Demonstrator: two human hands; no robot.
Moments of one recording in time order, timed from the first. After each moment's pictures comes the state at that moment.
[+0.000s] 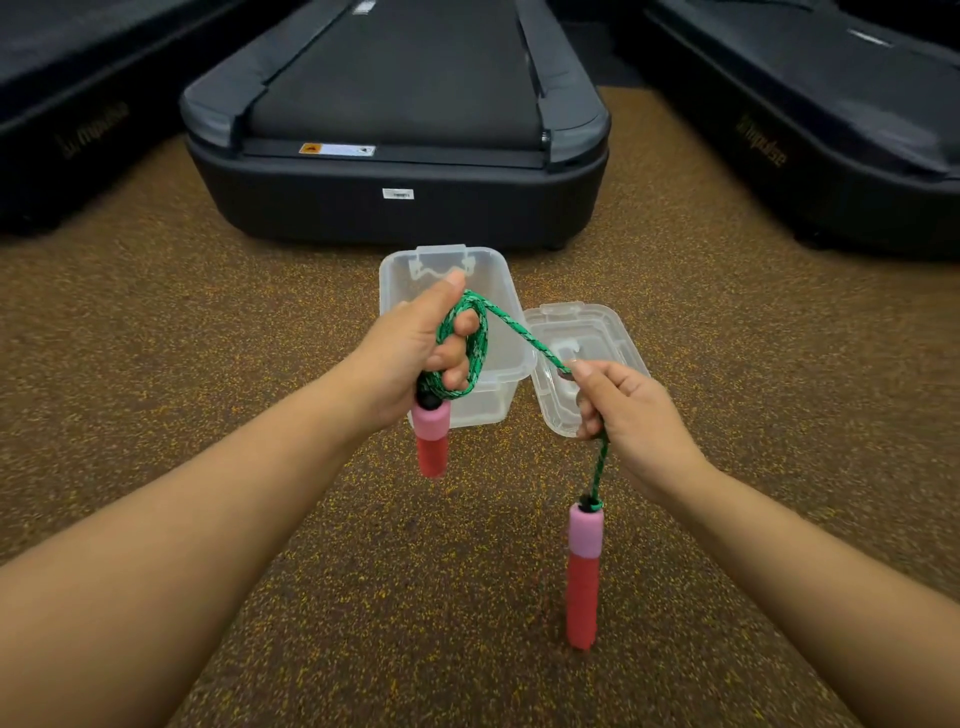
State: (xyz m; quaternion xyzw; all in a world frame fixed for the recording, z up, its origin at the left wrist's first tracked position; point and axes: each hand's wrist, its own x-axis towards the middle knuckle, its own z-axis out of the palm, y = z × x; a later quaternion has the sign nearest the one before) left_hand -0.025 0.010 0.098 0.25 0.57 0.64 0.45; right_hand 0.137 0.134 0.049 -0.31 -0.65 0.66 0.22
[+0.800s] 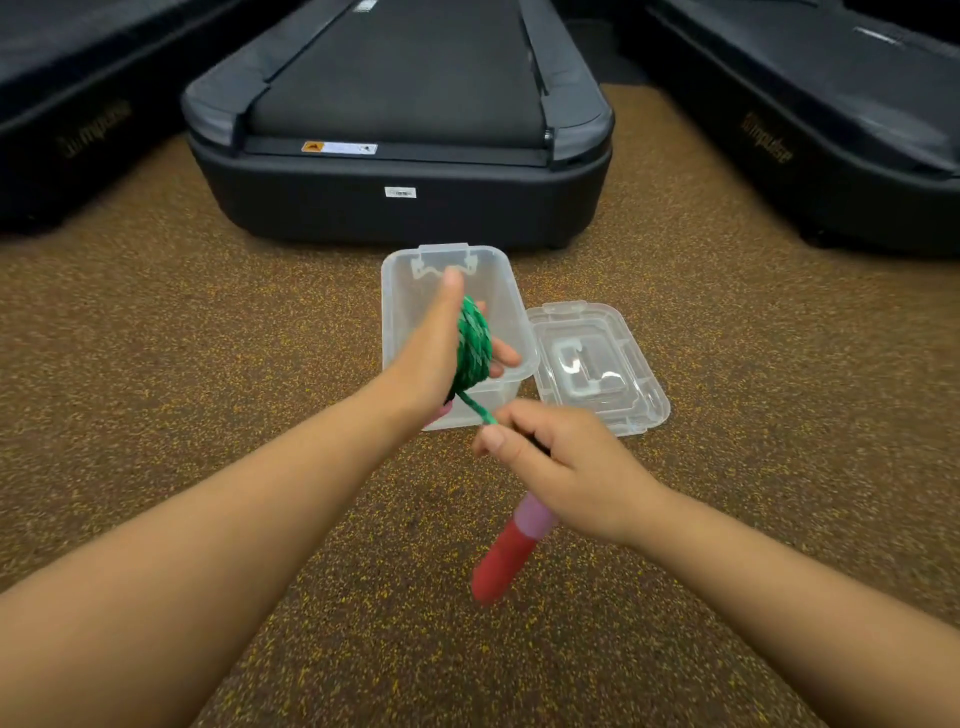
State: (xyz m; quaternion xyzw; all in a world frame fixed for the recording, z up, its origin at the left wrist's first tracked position) left_hand -0.014 0.023 0.083 0.23 0.65 0.61 0.39; right_hand 0.135 0.084 0.070 -0.10 -0.91 0.39 0.11
